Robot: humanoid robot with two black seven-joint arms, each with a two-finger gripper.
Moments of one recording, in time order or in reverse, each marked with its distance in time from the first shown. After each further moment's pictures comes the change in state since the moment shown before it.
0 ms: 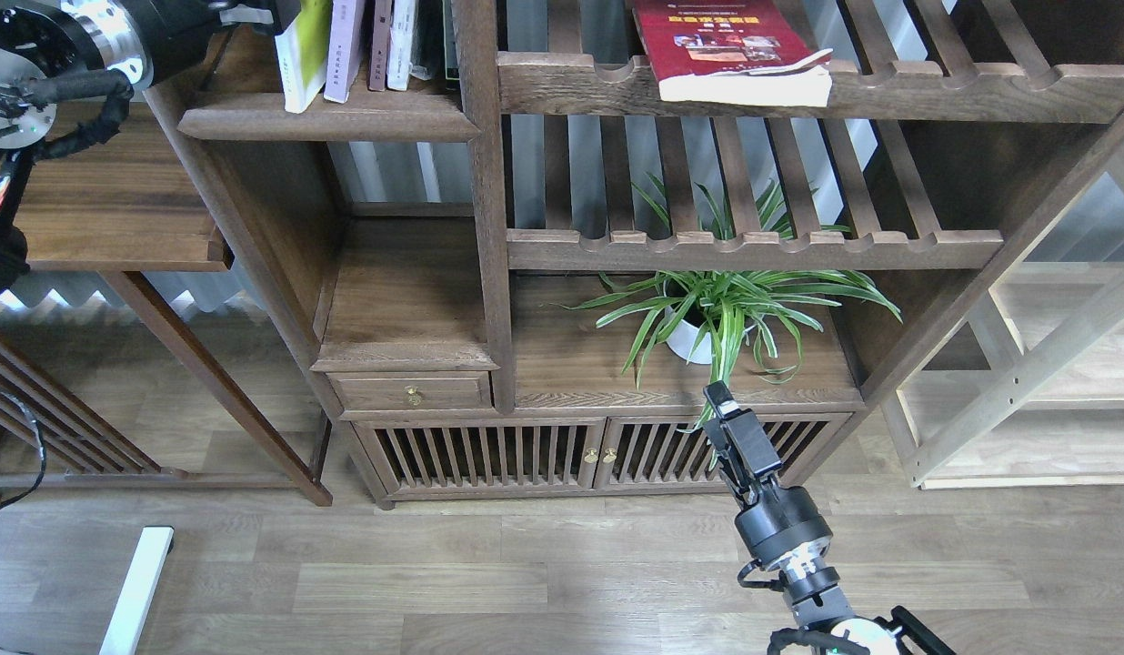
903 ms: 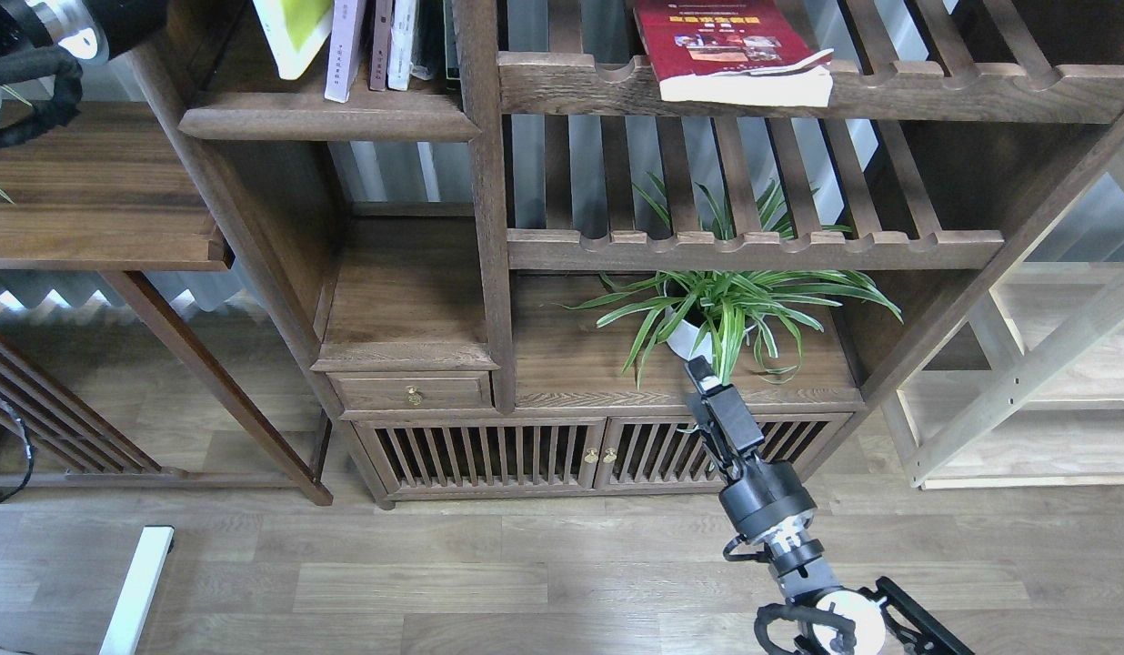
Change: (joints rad) left arm 0.040 0.027 -0.087 -0.078 -0.002 0.000 0.000; right arm 0.047 0.004 -0.014 0.000 -0.002 0.000 -0.002
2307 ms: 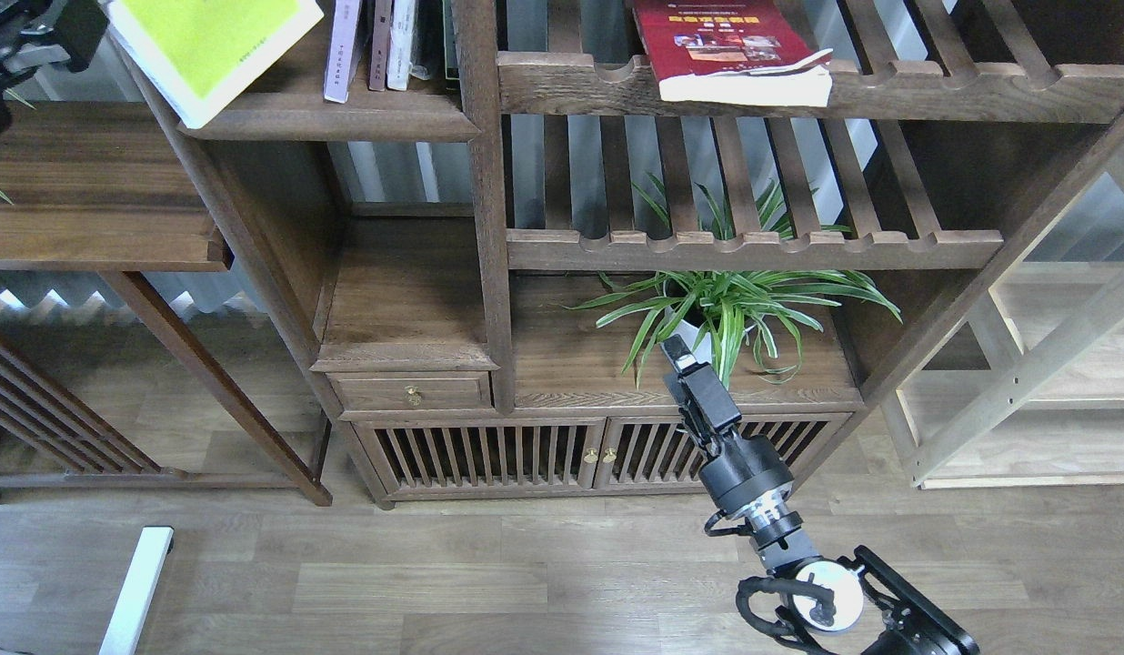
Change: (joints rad) left arm 0.418 0.072 -0.398 -0.341 -0.058 -0.118 0.000; right arm 0.100 0.020 -0.049 -0.047 -0.001 0.000 -0.004
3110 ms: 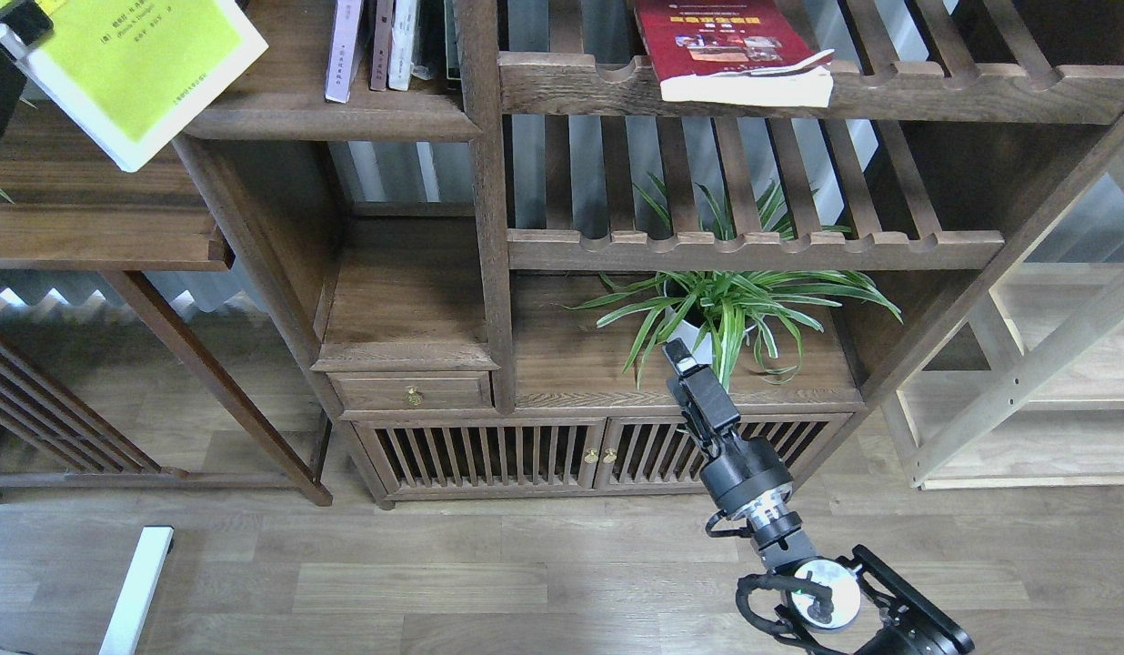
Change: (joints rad) left arm 0.262 0.014 -0.238 -0.126 -0.005 -0.163 0.000; right arm 0.025 0.011 0.001 -0.056 0.000 0.000 0.000
